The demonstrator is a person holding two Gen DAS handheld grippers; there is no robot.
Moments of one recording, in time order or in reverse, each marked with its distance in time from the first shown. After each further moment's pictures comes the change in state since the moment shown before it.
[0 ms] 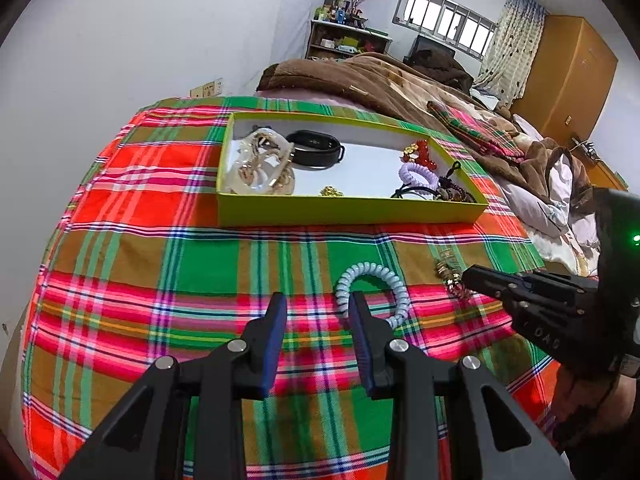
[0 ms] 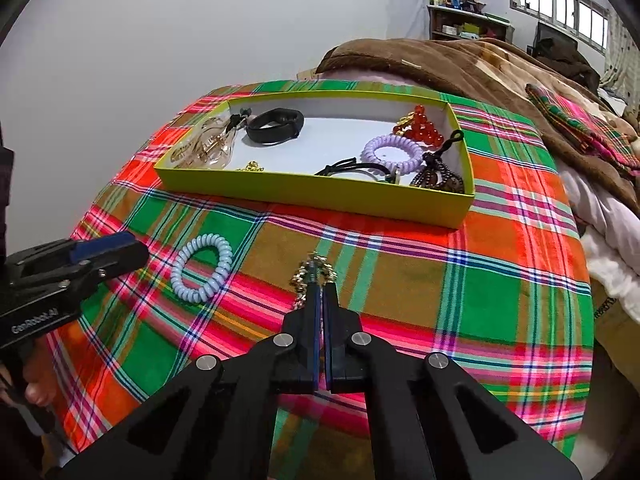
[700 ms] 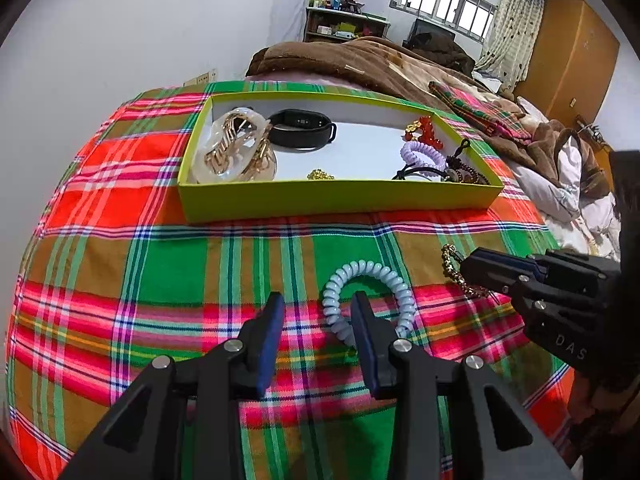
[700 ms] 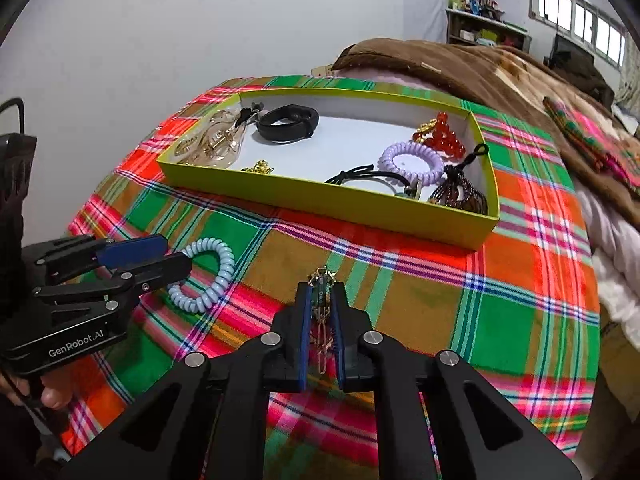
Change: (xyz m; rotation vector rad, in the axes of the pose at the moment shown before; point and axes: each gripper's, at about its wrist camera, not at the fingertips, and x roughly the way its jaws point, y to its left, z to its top) left arm 0.030 -0.015 0.002 0.040 0.040 0.036; right arm 0.014 0.007 0.009 -0.069 0.012 0.008
